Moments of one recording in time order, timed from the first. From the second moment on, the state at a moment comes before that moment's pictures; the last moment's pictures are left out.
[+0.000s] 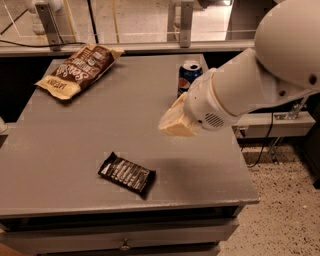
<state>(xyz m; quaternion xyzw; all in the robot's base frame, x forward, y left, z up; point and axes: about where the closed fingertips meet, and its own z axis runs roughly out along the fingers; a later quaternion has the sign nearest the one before) 0.451 -0.022 0.904 -0.60 0.72 0.14 0.32</state>
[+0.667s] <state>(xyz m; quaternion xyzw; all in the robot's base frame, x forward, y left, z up) 0.486 -0.076 0.929 -0.58 0.74 0.12 0.33</state>
